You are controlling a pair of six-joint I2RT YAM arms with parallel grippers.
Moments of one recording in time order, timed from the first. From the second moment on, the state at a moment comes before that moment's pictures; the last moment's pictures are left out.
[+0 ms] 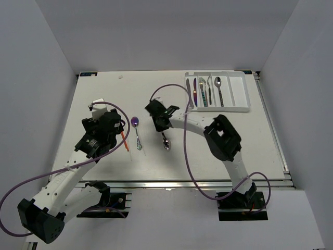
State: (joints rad) left arm -0.50 0.91 0.86 -0.63 -0.81 -0.50; right arm 0.93 2.21 1.73 -0.56 0.28 0.41
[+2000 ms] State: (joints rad) left arm -0.49 1.49 1.01 -0.49 -0.47 -0.65; right arm 0.40 1.52 1.31 -0.39 -0.01 0.19
